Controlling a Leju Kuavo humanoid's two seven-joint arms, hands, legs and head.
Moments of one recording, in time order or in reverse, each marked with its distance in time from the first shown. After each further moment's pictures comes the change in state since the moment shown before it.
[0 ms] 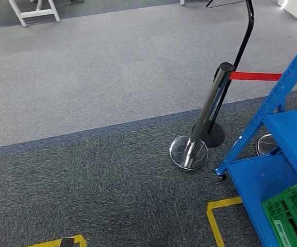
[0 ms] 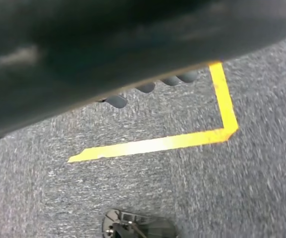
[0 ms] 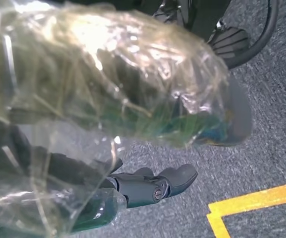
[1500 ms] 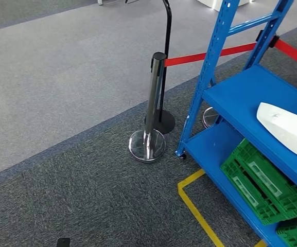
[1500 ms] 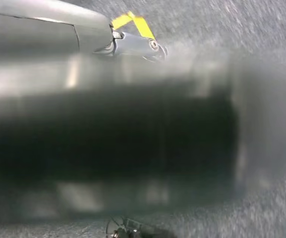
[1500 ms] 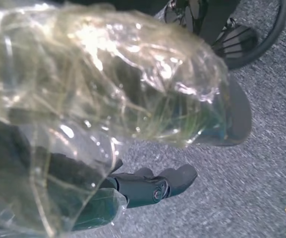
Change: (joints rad) left arm -0.003 -0.015 0.028 0.000 0.037 0.014 0.014; right arm -0.003 -0.010 -0.005 0.000 0.053 0.026 0.004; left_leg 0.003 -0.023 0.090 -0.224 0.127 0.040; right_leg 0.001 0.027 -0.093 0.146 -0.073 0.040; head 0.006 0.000
